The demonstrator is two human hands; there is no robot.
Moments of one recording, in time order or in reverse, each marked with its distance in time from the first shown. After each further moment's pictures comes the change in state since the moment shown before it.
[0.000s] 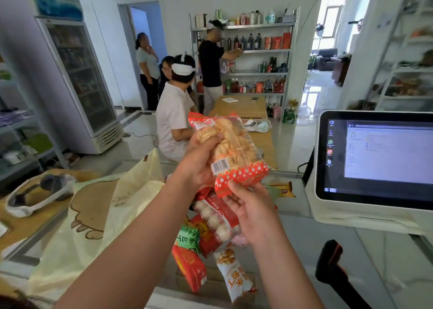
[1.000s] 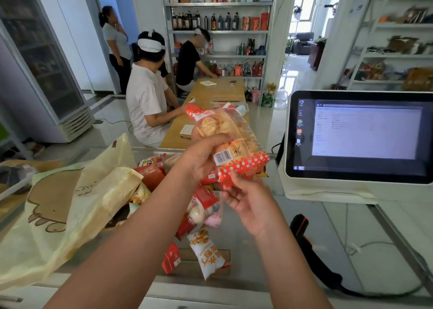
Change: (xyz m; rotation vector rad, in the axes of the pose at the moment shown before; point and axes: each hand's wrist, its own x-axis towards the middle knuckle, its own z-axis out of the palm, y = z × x) left_hand 0.006 -0.058 0.039 -0.008 -0.053 -0.098; right_hand -0.016 -0.027 -0.049 -0.044 0.130 0.100
